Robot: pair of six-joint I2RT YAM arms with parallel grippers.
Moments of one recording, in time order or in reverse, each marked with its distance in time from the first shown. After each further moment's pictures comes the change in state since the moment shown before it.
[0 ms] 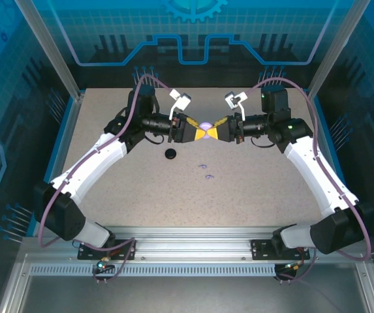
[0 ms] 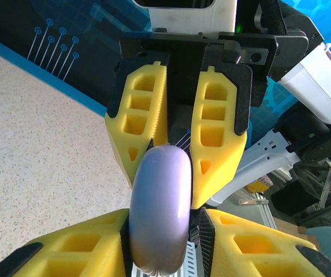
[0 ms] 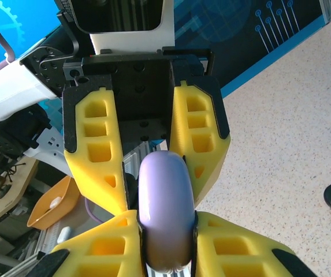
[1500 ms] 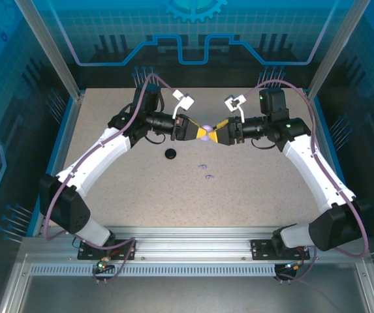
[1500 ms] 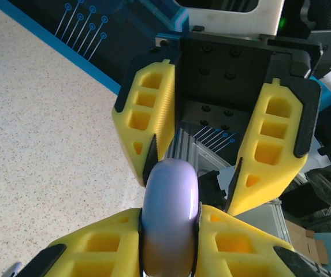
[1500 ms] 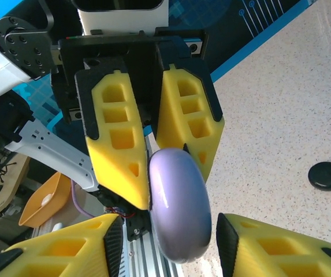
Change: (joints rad) left arm 0.003 0.065 0.073 -0.167 -0.063 0.084; right arm -0.016 0.029 -0.013 -0.069 0.026 -0.068
